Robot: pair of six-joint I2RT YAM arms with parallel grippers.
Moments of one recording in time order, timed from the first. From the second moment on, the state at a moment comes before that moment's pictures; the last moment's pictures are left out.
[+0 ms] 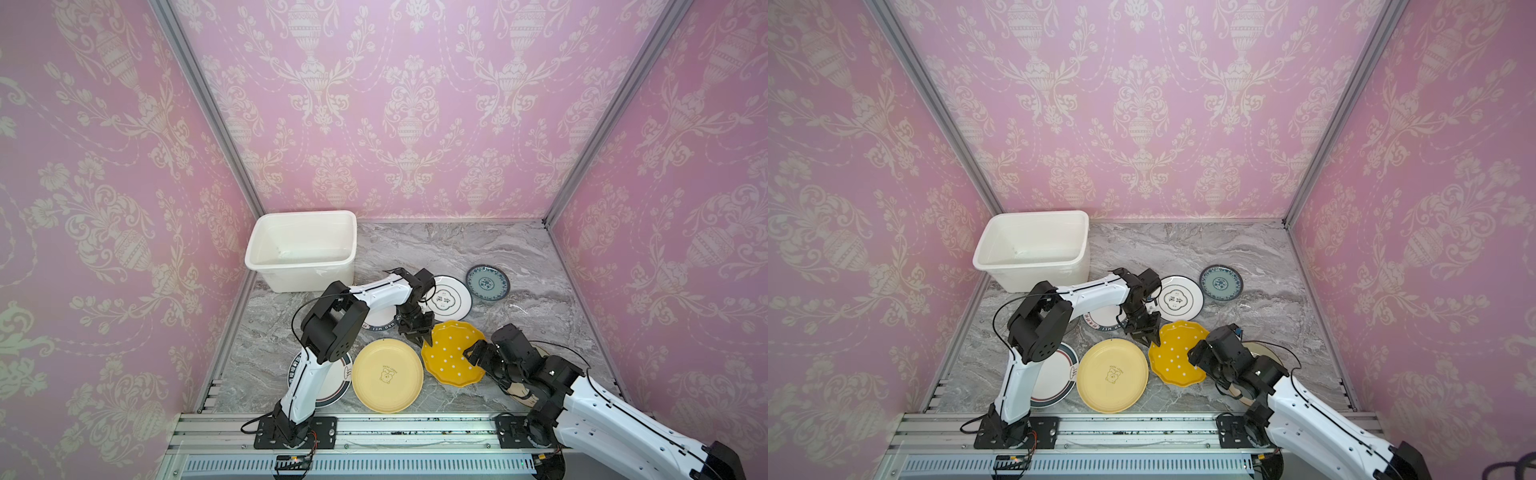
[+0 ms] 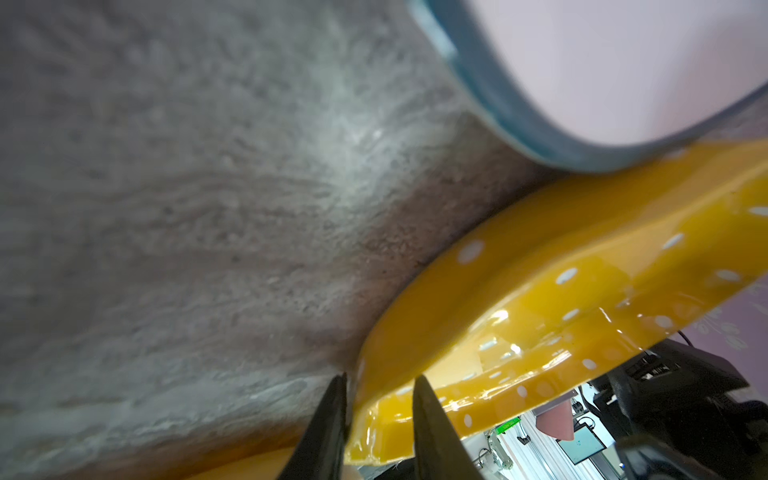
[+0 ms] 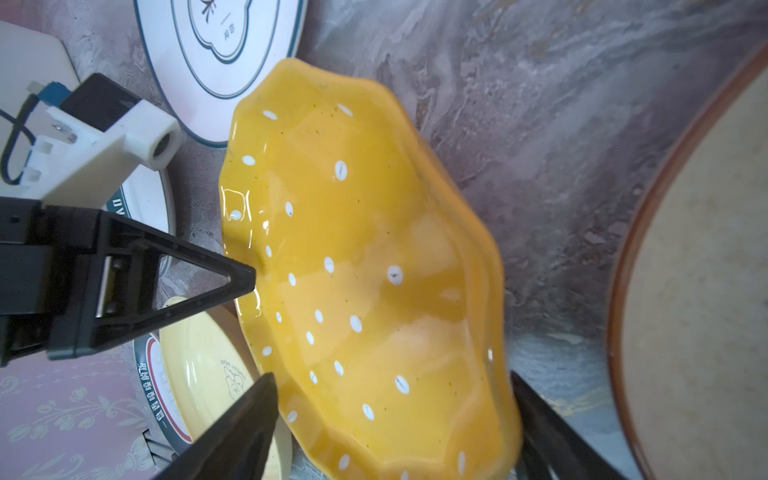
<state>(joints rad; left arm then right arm) -0.76 2.16 1.57 -0.98 0.59 -0.66 0.67 0.72 0.40 -0.61 -0.01 1.21</state>
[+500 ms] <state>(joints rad) -0.76 2.16 1.58 -1.03 0.56 -0.64 0.70 0.76 0.41 -0.59 0.04 1.17</state>
